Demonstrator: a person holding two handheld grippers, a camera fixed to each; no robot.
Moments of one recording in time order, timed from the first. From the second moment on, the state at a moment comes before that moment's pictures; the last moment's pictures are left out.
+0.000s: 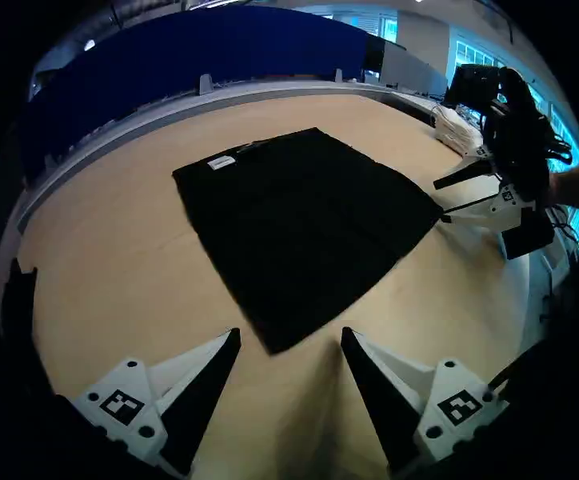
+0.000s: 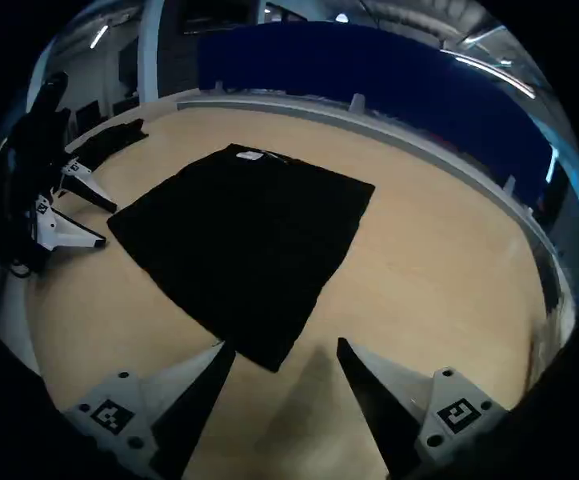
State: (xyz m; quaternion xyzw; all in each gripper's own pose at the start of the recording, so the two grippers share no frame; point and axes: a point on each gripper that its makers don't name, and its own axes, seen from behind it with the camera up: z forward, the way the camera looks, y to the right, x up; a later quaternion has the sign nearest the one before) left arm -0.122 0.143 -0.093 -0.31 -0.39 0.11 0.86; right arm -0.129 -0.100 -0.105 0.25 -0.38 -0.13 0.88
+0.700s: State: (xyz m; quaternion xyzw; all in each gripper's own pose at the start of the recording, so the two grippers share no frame) left arm -0.122 0.135 -0.089 -0.28 -0.40 0.14 0.86; right arm -0.135 -0.109 -0.113 0.26 -0.40 -0.12 0.87
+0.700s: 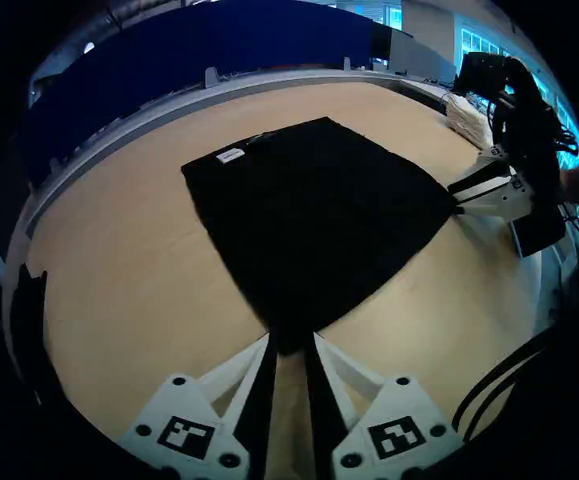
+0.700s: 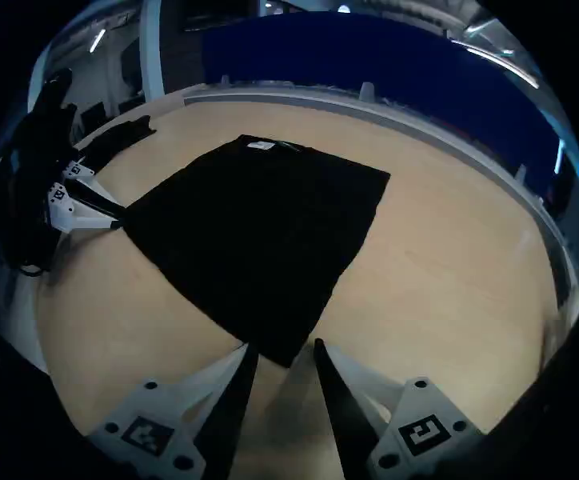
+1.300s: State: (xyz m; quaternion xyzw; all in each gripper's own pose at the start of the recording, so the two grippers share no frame) left arm -0.121 0.136 -0.085 -0.27 -0.39 0.15 0.86; right arm -0.133 -0.113 -0.115 0.26 -0.40 -0.12 0.87
